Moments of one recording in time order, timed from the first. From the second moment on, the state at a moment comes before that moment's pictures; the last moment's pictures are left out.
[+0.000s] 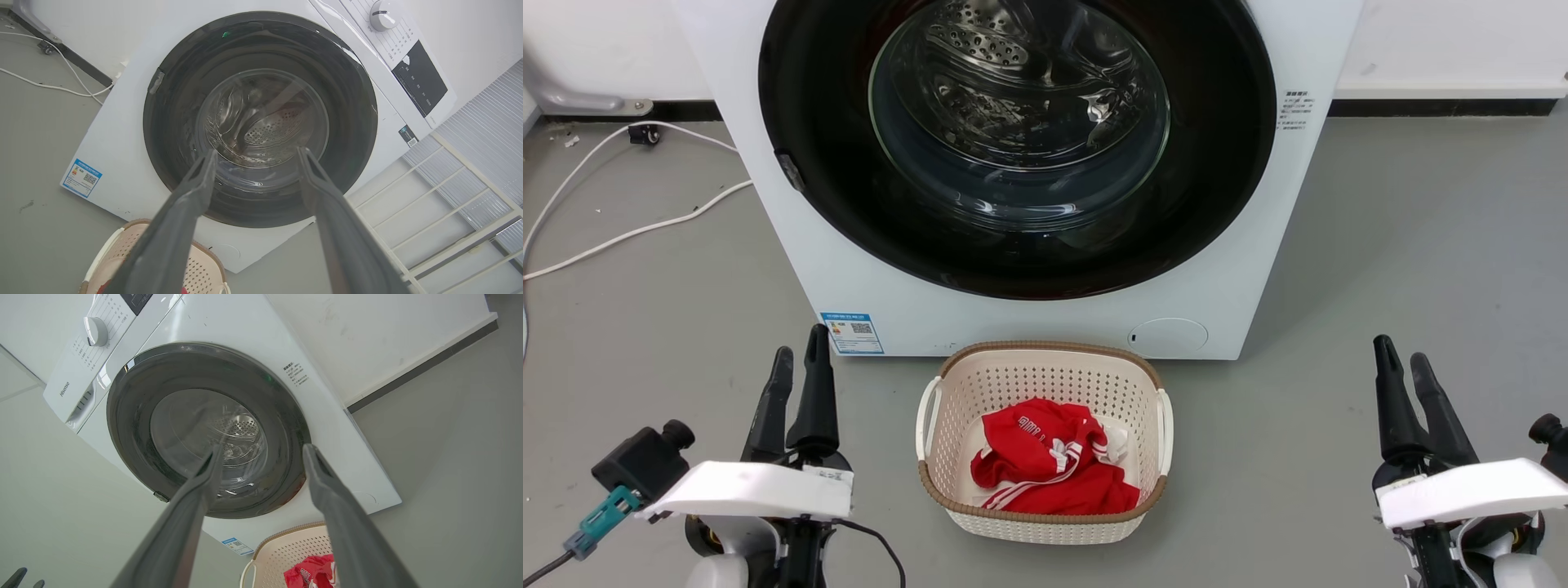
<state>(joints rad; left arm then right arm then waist) -0.09 0.05 0.05 0.04 -0.83 -0.12 -0.08 -0.06 -0.05 -0.05 0.08 0.74 0.13 -0.08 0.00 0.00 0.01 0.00</state>
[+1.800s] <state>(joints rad) -0.08 0.10 -0.08 0.03 -0.20 -0.02 -0.22 -0.06 -0.05 -0.04 0.05 0.17 0.13 -0.10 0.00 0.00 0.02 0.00</state>
